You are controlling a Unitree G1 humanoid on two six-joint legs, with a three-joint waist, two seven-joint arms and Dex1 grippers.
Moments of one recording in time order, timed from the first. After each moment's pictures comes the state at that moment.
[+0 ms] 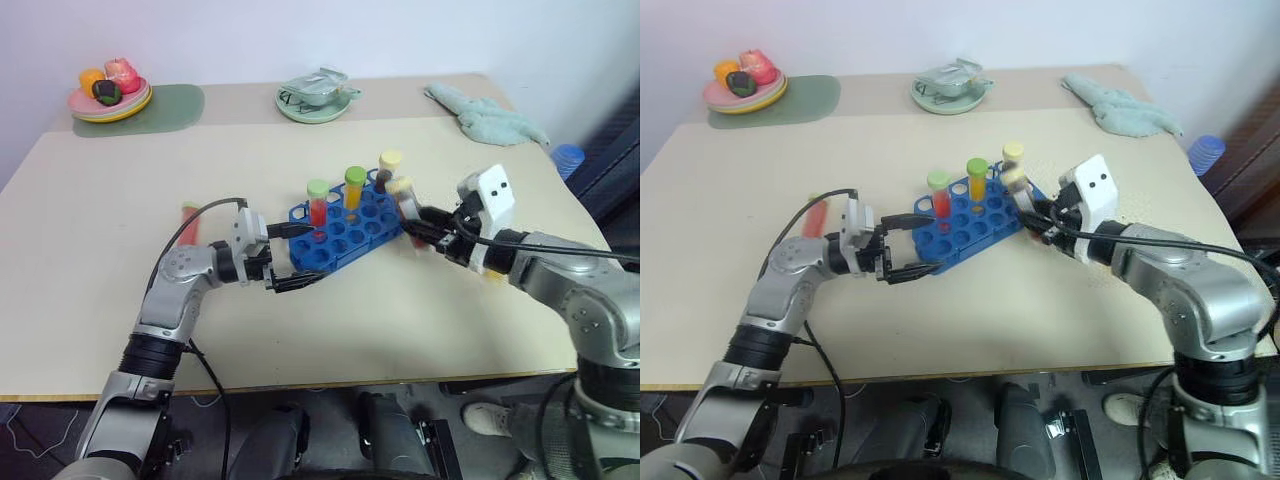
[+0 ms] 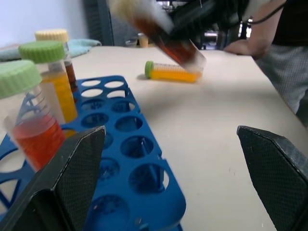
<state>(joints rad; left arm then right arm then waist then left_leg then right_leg) -0.47 0.43 -0.08 0.16 -0.39 0.06 -1.17 -0.40 -0.55 -0.16 -0.45 0.61 0.84 0.45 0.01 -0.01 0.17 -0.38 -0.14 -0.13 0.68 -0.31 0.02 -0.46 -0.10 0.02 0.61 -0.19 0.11</state>
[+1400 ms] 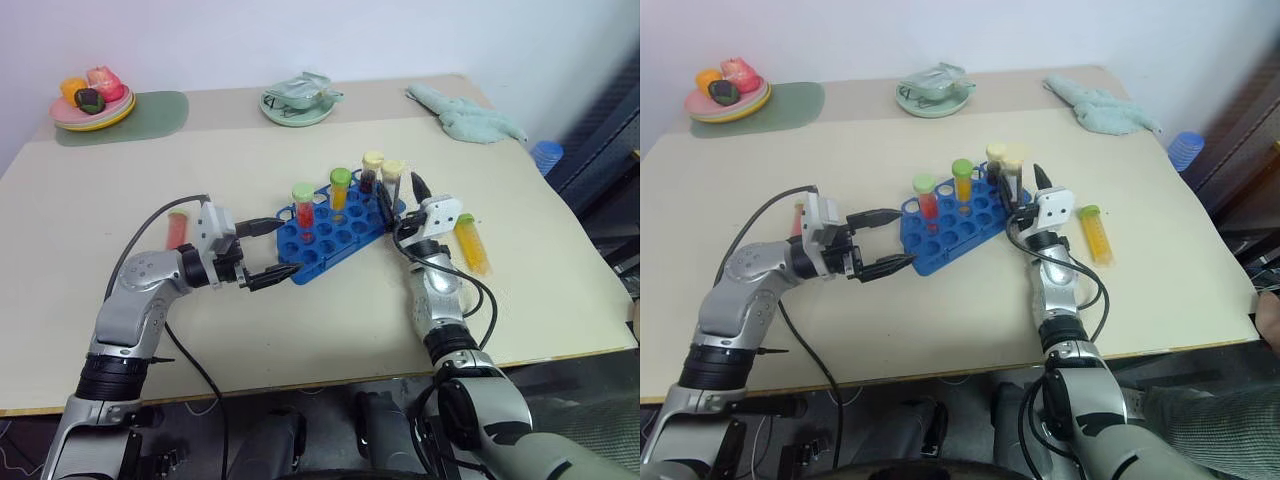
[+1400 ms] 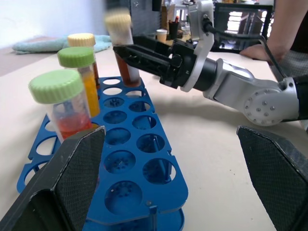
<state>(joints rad) -0.35 0.53 0.02 -0.06 -0.47 0.25 -1.08 -0.61 -0.08 -0.13 0.82 0.11 -0.74 0.29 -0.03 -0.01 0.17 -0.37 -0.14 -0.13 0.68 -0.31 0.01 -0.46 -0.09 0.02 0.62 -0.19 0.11</state>
